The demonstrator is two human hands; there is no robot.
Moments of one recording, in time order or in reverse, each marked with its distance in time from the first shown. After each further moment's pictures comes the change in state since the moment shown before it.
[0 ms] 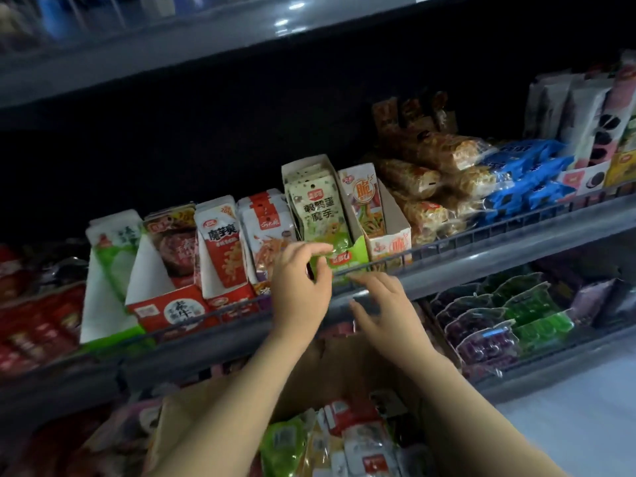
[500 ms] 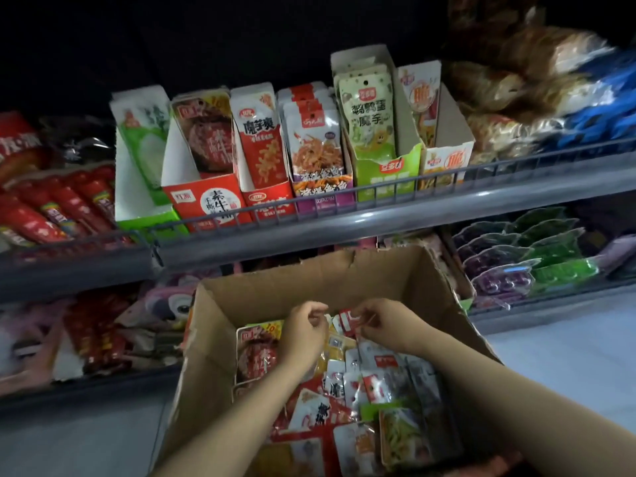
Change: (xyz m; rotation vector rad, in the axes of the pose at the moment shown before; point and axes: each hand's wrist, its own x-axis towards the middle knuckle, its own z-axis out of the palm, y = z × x) left_hand -0.180 -0.110 -0.005 -0.053 -0.399 -0.697; right_hand -0.081 0.018 0.073 -0.119 -0.791 0.334
